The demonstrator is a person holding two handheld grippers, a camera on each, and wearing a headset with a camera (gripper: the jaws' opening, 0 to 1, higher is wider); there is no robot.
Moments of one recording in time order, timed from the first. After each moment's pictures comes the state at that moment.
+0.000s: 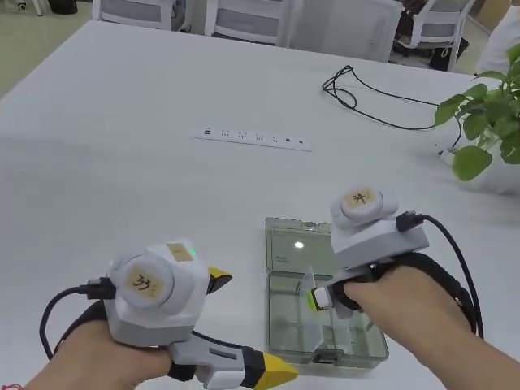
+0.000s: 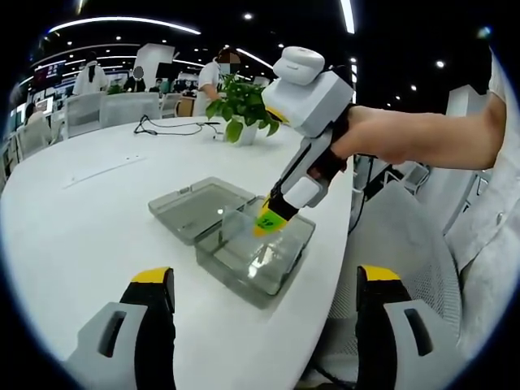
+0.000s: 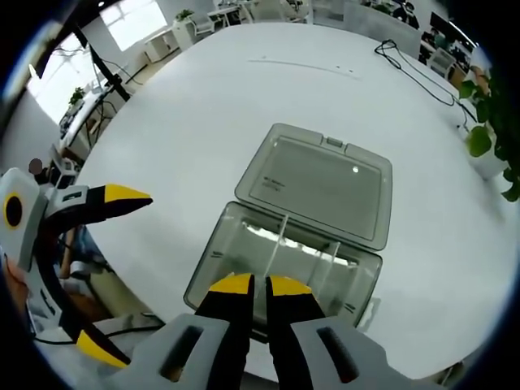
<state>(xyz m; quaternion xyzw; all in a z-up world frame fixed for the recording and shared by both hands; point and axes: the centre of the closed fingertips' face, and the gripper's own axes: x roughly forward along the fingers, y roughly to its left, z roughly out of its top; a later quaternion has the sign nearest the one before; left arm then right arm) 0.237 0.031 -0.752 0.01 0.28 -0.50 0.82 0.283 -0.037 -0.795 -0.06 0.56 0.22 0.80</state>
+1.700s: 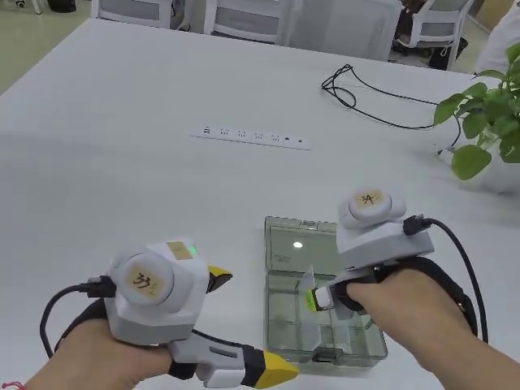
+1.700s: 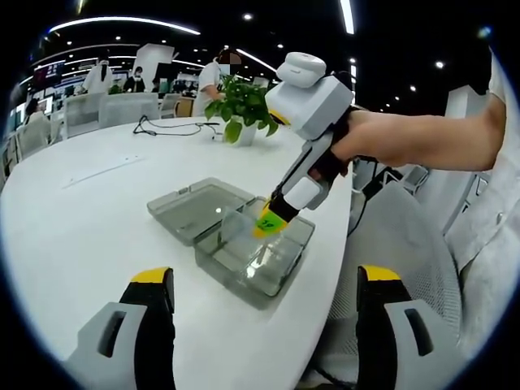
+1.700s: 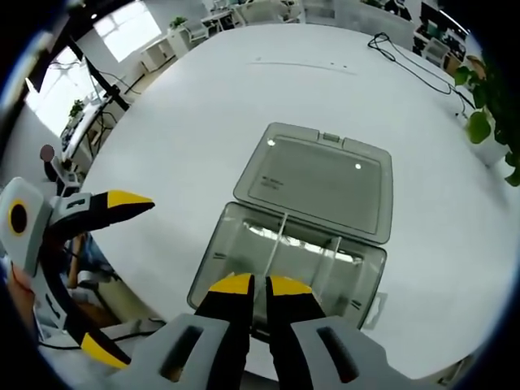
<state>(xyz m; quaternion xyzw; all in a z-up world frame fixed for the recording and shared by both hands) 0.238 0.028 -0.753 0.01 0.28 -0.51 0.82 0.282 -0.037 -0.797 -0.03 0.56 0.22 0.80</state>
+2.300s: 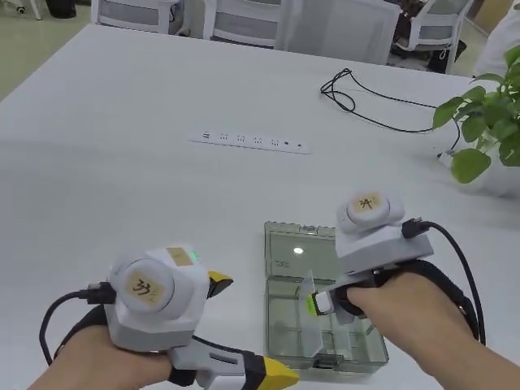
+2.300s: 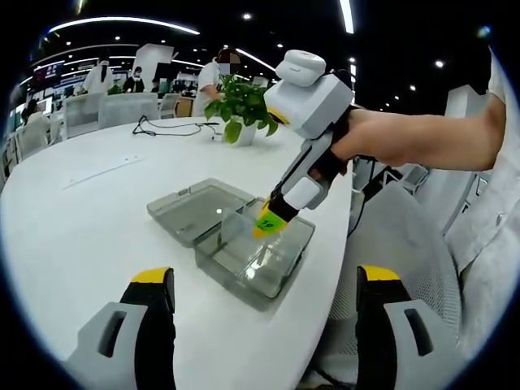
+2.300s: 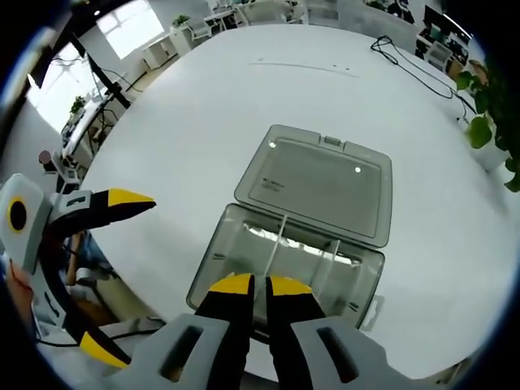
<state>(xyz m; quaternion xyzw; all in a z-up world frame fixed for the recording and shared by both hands) 0.239 0.028 -0.752 0.01 0.28 -0.51 0.82 0.283 -0.037 -0.795 -0.04 0.56 0.22 0.80</state>
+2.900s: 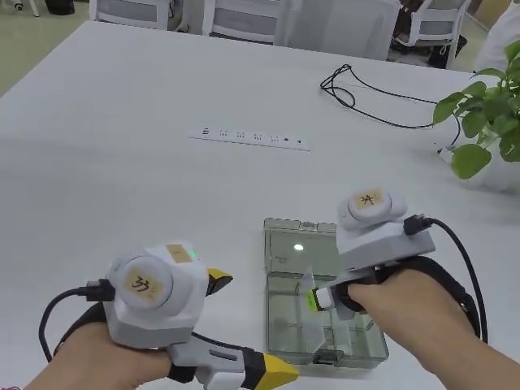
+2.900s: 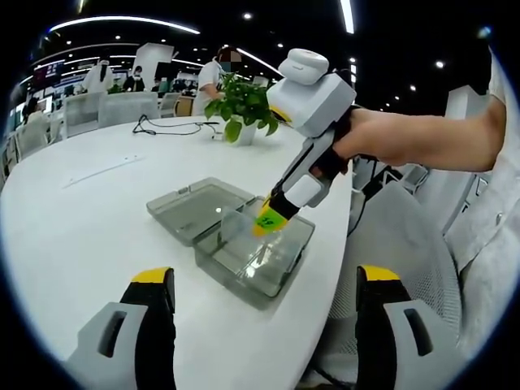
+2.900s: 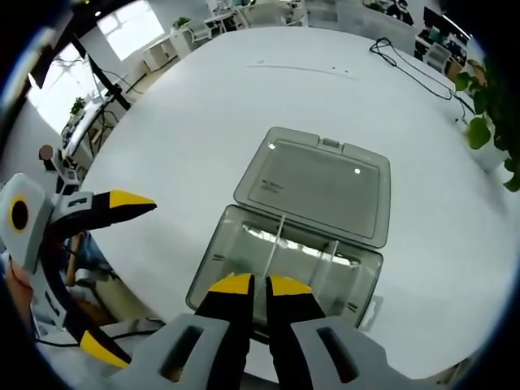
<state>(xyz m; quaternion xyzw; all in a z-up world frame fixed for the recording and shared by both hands) 0.239 0.029 -0.753 0.01 0.28 -0.51 0.82 0.284 -0.038 -0.793 -0.04 0.55 0.22 0.80</state>
